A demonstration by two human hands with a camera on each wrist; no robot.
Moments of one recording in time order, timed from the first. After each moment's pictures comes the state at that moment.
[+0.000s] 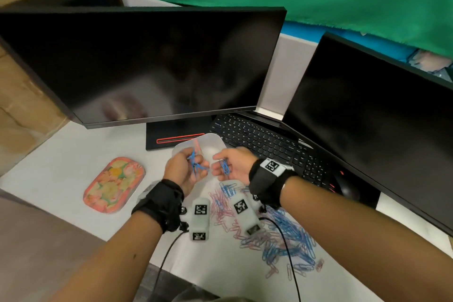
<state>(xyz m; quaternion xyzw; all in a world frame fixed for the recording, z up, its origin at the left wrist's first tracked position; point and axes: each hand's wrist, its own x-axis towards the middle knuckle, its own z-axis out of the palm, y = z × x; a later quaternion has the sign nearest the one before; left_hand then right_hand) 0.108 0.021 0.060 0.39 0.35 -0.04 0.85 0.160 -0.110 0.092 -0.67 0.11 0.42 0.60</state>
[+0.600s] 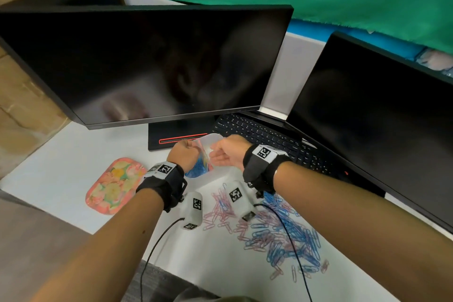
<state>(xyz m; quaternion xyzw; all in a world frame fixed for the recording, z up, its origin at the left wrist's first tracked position) 0.140 0.052 0.049 0.78 0.32 -0.07 0.53 0.188 -0.081 0.090 -0.72 0.10 0.39 0.56</state>
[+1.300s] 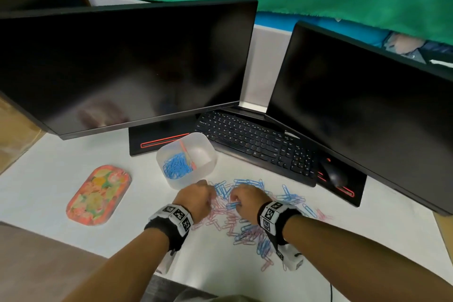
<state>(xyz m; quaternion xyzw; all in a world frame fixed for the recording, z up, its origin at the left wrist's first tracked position) 0.081 -0.015 0.000 0.96 -0.05 -0.20 0.17 0.115 -0.199 0.003 -0.92 -0.21 0.29 0.14</state>
